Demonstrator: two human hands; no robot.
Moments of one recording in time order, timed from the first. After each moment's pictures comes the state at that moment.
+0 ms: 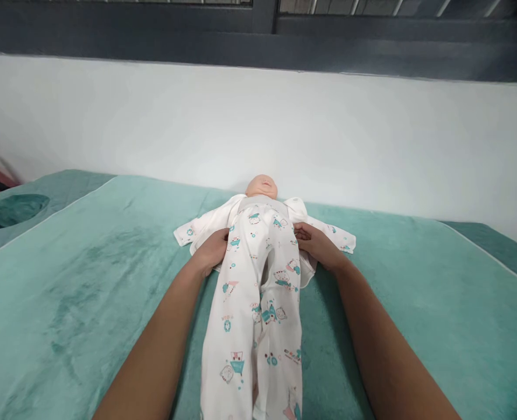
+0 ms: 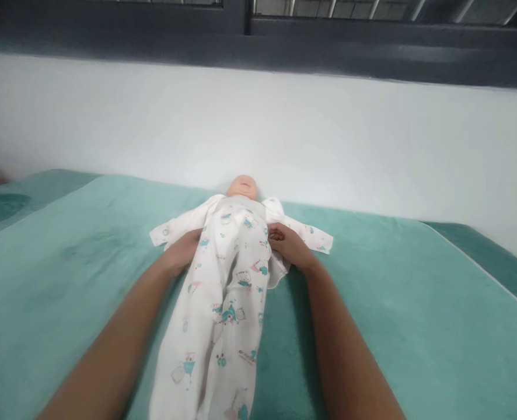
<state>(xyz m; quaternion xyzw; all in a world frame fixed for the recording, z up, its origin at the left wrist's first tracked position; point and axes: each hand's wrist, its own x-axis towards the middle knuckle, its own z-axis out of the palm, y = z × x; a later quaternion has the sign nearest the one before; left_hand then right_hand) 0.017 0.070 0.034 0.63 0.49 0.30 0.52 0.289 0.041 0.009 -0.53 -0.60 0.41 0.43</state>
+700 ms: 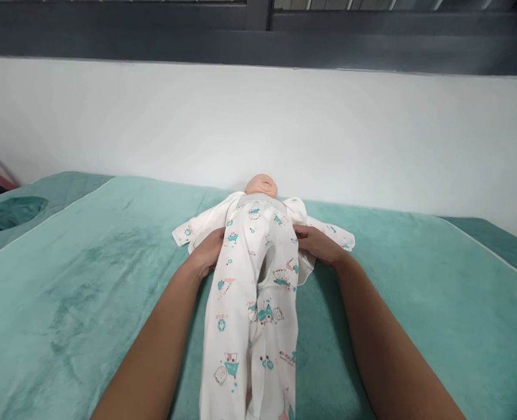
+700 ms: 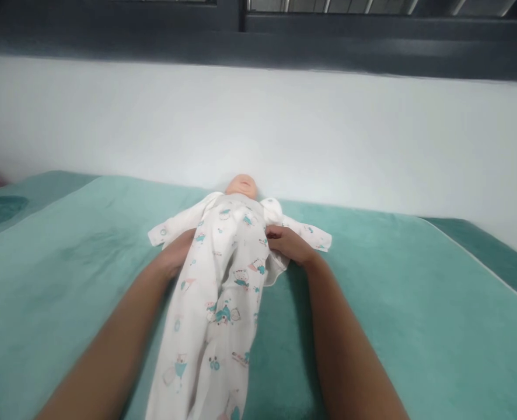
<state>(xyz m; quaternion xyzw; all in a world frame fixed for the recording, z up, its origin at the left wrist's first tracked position) 0.018 0.064 0.039 0.59 0.48 0.29 0.58 0.289 0.042 0.018 -0.54 -0.60 0.45 0.38</state>
